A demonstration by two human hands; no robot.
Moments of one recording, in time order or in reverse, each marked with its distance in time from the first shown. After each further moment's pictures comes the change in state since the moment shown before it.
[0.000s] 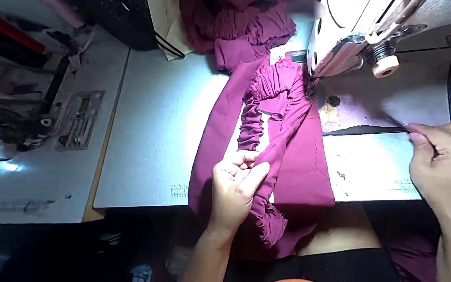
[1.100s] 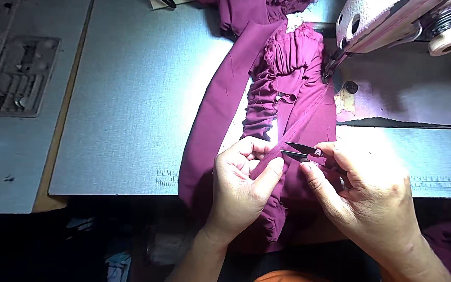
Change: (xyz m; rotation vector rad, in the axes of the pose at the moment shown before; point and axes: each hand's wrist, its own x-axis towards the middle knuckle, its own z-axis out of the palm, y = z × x) left_hand -0.005 -0.005 -0.004 0.015 -0.070 0.084; right_hand -0.024 -0.169 -0.004 0.289 -0.189 -0.263
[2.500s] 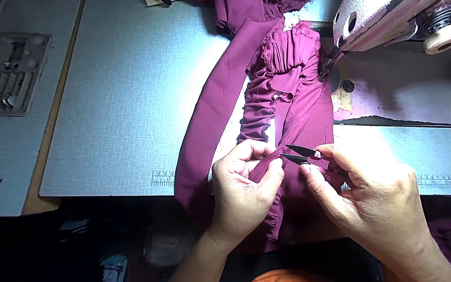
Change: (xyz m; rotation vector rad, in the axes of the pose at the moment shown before) left_hand -0.006 -0.002 0.009 0.112 0.086 0.075; right_hand 0.000 -0.001 -0.008 -0.048 -0.039 0.027
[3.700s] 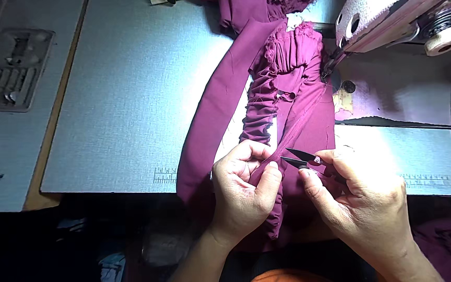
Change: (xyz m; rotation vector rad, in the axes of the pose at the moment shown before) left_hand -0.003 -0.004 -0.004 -0.025 0.001 0.077; right_hand -0.010 -0.003 0.010 0.082 0.049 0.004
